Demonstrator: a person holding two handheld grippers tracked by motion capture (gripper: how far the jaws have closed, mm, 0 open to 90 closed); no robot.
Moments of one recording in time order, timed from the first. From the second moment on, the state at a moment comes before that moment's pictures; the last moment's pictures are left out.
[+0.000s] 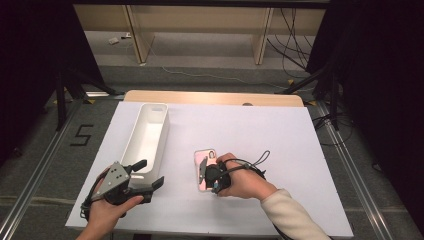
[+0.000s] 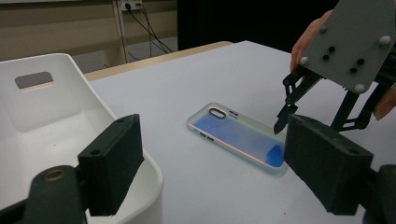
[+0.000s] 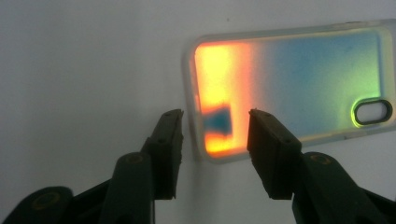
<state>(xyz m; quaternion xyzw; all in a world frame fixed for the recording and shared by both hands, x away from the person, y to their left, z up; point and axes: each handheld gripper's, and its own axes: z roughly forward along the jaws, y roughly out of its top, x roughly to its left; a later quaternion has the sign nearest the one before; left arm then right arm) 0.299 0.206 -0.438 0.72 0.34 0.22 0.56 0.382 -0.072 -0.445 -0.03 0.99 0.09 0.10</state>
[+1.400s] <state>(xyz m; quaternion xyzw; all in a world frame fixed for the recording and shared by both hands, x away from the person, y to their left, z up) 0.298 0.207 -0.437 0.72 0.34 0.23 0.57 0.383 -0.057 -0.456 -0.04 1.00 0.06 0.07</state>
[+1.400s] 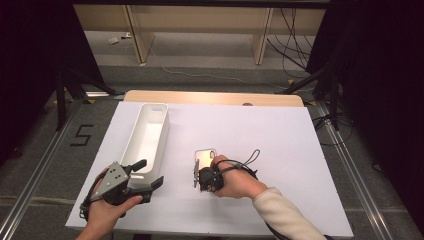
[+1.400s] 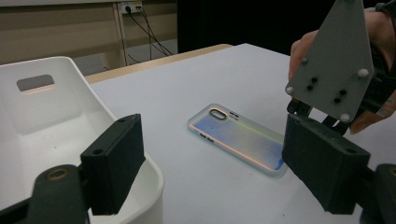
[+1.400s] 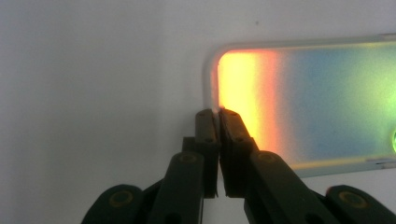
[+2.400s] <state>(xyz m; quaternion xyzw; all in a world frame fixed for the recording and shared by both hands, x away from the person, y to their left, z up) 0.299 0.206 -0.438 0.72 0.34 0.22 0.56 0.374 -0.080 -0.440 -0.03 0.98 0.14 0.16</state>
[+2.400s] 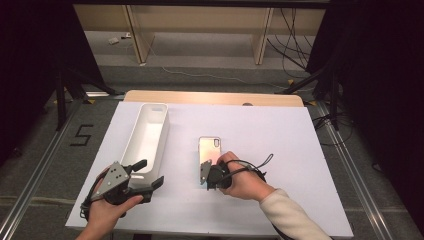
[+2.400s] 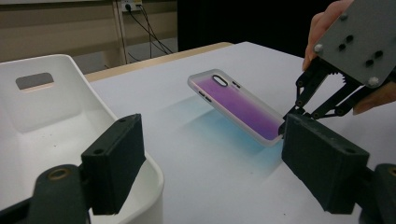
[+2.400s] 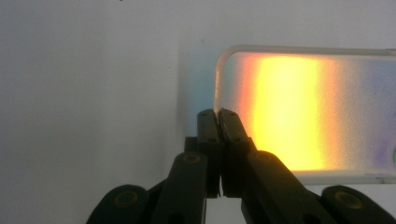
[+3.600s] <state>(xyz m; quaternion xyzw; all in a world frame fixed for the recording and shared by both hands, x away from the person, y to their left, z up) 0.296 0.202 -0.439 0.73 0.34 0.23 0.56 0.344 -0.086 -0.430 -0.02 0.96 0.17 0.20</state>
